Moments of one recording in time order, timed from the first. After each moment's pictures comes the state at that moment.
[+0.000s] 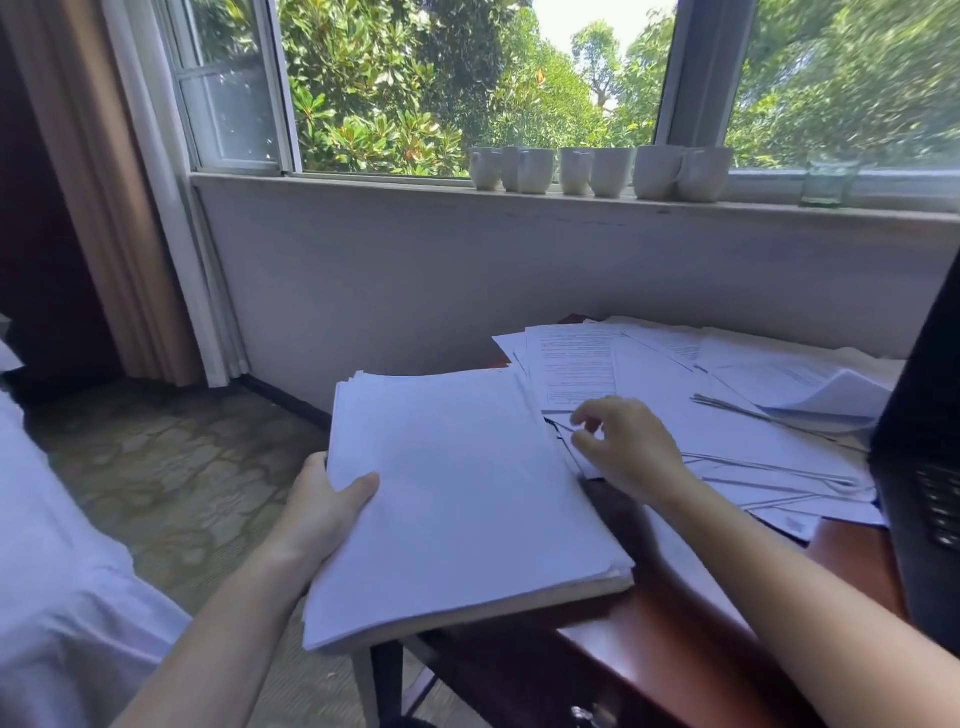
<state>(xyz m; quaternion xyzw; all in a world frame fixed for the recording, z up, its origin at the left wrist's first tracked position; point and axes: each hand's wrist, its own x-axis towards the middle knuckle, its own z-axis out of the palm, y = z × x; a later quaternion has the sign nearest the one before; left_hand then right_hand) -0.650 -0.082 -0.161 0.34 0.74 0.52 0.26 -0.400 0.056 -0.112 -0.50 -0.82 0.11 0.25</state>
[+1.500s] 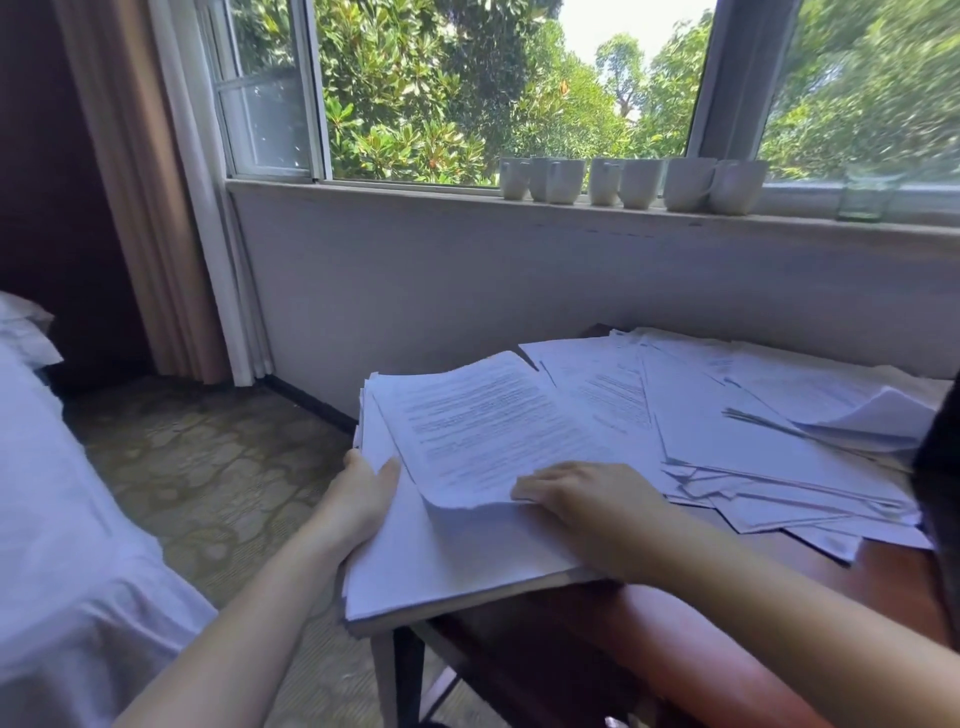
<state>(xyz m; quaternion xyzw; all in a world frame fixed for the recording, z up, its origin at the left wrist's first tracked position) -0.660 -0.074 -0.147 0.31 0.81 0.42 0.27 -0.426 -0.010 -0.104 -0.22 -0.97 -0.08 0.07</state>
